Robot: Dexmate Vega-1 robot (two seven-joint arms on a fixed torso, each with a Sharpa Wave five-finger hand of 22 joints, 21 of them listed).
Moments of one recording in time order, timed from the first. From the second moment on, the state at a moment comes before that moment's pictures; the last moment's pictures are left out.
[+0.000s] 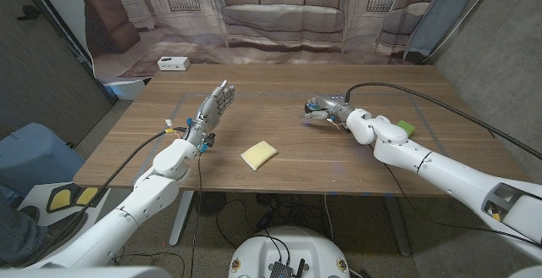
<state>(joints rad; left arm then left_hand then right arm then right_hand) 1.05 0.63 0.33 -1.57 -0.61 -0.35 -0.01 0.24 0.03 0.23 -0.07 0.20 0.16 0.10 0.19 0.18 0.13 0.06 0.21 0.20 0.08 0.08 0.19 0.17 0.00 0.04 0.25 0.17 -0.57 -0.70 -0.87 -1.55 -0.60 -0.19 0.07 0.35 0.03 0.20 -0.13 0.20 0.35 -0.03 0.22 0.19 0.30 0.00 0.20 0.19 0.26 -0.03 0.23 0.20 0.40 -0.02 0.22 0.16</state>
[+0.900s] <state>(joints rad) 1.05 0.63 0.34 -1.58 -0.60 -0.35 -0.01 0.24 0.03 0.23 -0.07 0.20 0.16 0.10 0.19 0.18 0.13 0.06 0.21 0.20 0.08 0.08 0.19 0.17 0.00 0.04 0.24 0.17 -0.60 -0.71 -0.82 -1.59 -0.58 -0.19 0.02 0.35 0.03 0.20 -0.13 0.20 0.34 -0.03 0.21 0.19 0.30 0.00 0.20 0.19 0.26 -0.03 0.23 0.20 0.45 0.00 0.22 0.17</state>
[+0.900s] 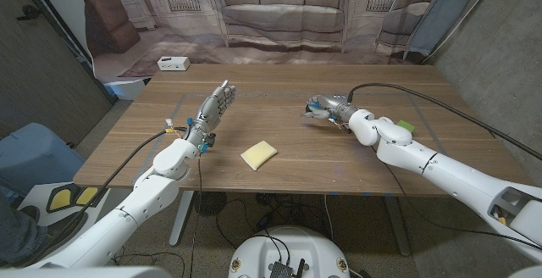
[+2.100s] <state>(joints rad) 1.03 0.63 0.34 -1.57 -0.60 -0.34 -0.01 0.24 0.03 0.23 -0.08 0.20 0.16 0.10 0.19 0.18 0.13 0.06 0.21 0.20 0.08 0.08 0.19 0.17 0.00 0.04 0.23 0.17 -0.65 -0.74 -0.75 -1.64 -0.53 -0.18 -0.04 0.35 0.03 0.21 -0.13 0.20 0.34 -0.03 0.20 0.19 0.30 0.00 0.20 0.19 0.26 -0.02 0.22 0.20 0.45 0.00 0.22 0.17</state>
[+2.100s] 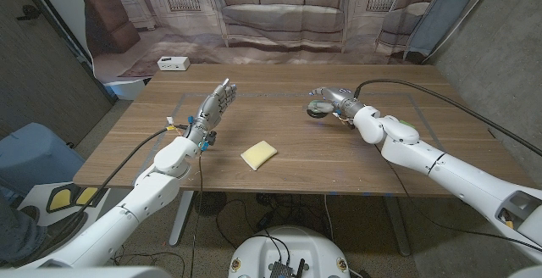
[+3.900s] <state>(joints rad) 1.00 0.62 0.36 -1.56 -0.59 -0.33 -0.02 0.24 0.03 0.23 -0.08 0.20 0.16 0.10 0.19 0.18 0.13 0.07 0.21 0.20 0.08 0.08 0.19 0.17 0.01 0.04 0.22 0.17 -0.81 -0.76 -0.54 -1.66 -0.15 0.03 -0.21 0.35 0.04 0.21 -0.13 0.20 0.33 -0.01 0.20 0.19 0.30 0.02 0.20 0.19 0.27 -0.02 0.22 0.21 0.48 -0.02 0.21 0.17</state>
